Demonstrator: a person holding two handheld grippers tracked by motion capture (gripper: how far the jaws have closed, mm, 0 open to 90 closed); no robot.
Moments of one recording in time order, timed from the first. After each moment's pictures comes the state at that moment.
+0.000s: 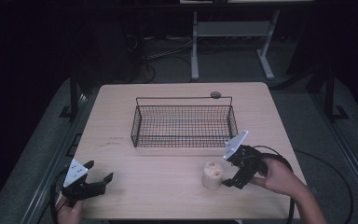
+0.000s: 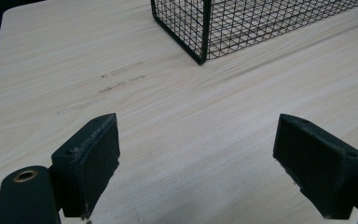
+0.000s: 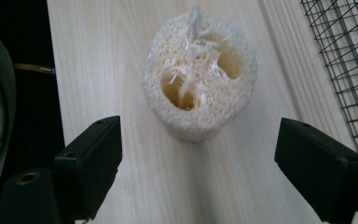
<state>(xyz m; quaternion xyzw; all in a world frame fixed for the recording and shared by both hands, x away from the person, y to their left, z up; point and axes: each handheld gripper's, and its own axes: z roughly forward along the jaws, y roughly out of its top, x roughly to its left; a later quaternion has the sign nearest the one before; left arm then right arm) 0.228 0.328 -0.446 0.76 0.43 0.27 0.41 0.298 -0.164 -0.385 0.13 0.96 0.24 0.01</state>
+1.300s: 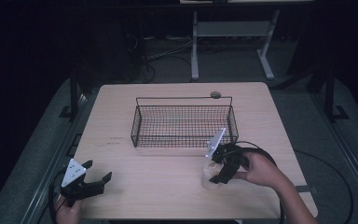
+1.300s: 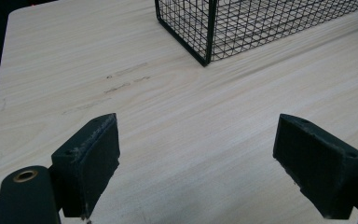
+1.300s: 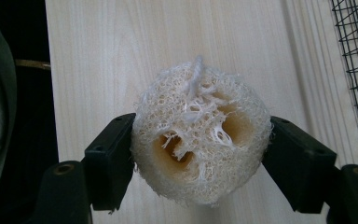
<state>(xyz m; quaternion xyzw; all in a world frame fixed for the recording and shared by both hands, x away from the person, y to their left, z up) 0.228 0.332 -0.445 0.76 0.43 0.28 0.41 0.315 -0.122 -0.392 0.09 0.97 0.20 -0.02</state>
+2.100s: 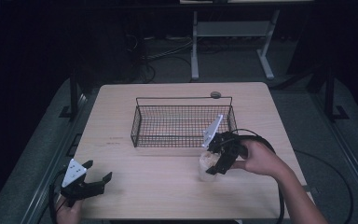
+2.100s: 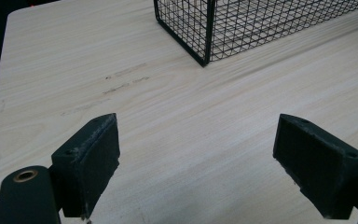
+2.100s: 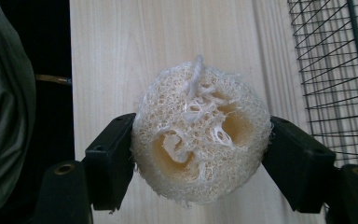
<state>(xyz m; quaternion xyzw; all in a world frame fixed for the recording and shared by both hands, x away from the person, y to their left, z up) 0.228 0.331 -0.444 0.76 0.43 0.28 0.41 0.325 -0.112 -0.348 0.07 0.97 0.21 -0.01</state>
